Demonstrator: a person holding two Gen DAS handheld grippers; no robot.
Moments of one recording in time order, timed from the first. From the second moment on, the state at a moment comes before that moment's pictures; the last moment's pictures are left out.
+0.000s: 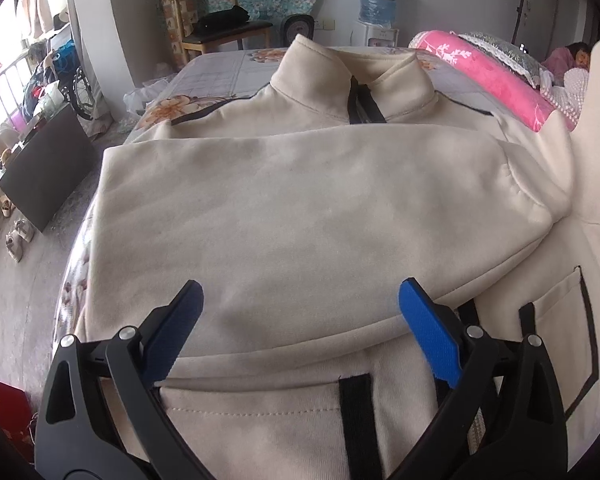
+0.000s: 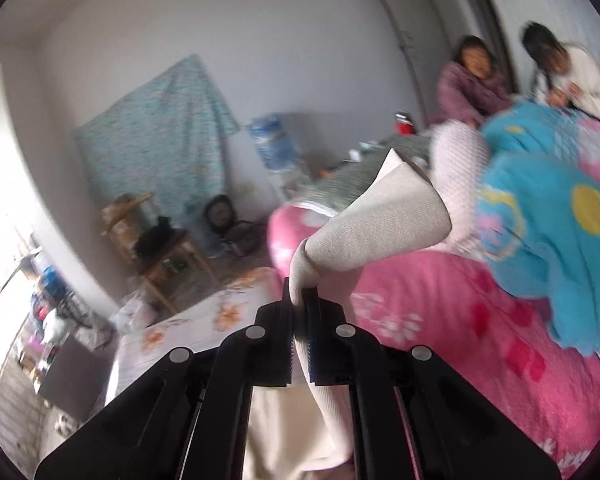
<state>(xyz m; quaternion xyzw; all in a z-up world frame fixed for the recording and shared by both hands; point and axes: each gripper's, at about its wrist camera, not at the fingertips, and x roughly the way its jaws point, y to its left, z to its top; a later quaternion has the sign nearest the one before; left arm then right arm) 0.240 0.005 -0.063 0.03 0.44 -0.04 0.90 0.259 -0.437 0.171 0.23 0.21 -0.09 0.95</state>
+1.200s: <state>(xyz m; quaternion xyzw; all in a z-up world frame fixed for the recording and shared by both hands) 0.277 0.126 -0.057 -0.11 0.47 0.02 0.88 0.277 -0.343 -0.016 0.12 0.44 0.09 0.89</state>
